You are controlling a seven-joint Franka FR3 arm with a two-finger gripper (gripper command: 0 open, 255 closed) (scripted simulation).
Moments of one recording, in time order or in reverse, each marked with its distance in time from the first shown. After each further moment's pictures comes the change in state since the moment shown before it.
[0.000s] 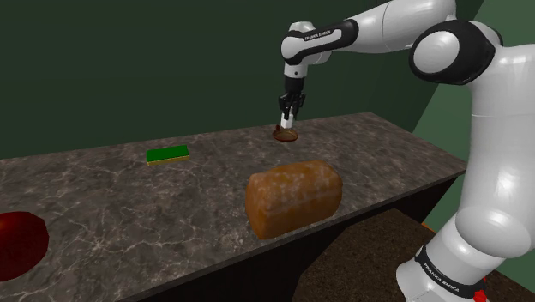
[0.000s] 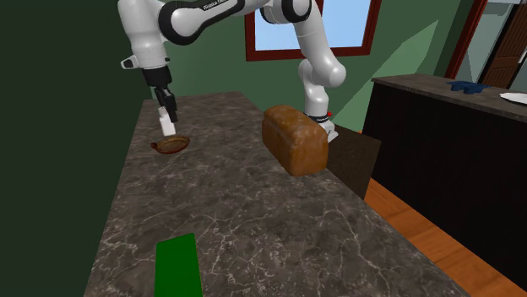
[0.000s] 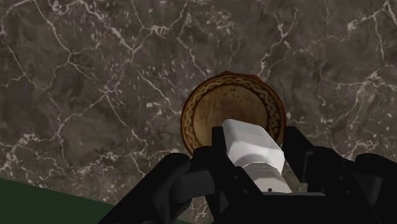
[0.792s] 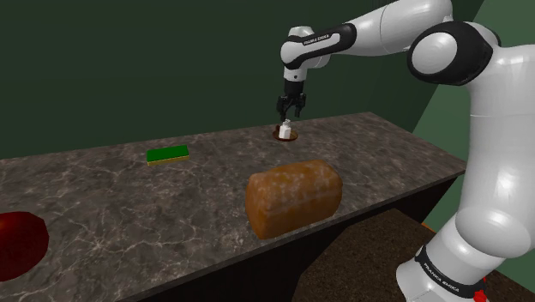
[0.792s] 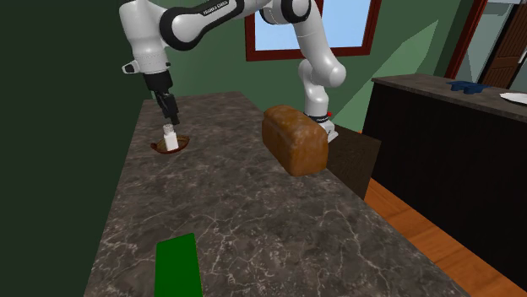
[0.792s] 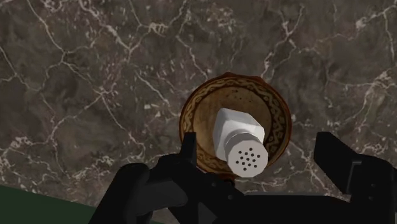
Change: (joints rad) arm -0.001 0.009 0.000 -0.020 0.000 0.030 -0.001
